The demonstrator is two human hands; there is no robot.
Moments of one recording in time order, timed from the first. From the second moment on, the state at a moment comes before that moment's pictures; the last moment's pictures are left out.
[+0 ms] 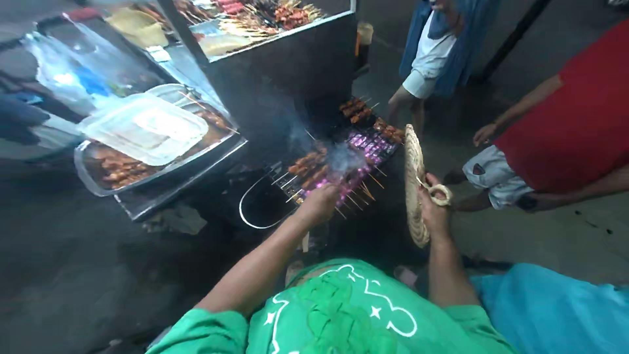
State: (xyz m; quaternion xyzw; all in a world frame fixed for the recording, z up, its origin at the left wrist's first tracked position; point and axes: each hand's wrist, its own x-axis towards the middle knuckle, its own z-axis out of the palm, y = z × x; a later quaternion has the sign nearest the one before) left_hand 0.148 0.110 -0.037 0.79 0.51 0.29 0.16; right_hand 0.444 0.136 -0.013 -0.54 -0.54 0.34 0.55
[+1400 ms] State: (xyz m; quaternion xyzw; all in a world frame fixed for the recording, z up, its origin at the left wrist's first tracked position) left_hand 0.077 0.031 -0.033 0.67 0.62 0.41 -0.05; right_hand 0.424 0.140 -0.003 -0.45 -0.65 0.29 0.54
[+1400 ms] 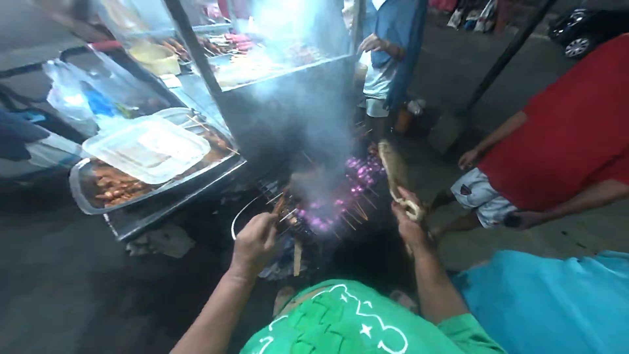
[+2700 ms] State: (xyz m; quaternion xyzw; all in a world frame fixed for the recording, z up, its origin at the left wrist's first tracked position) left_hand 0.168 0.159 -0.007 0.75 0.54 0.34 0.19; right_hand 0.456 0.155 0.007 -0.55 -0.61 0.14 0.55
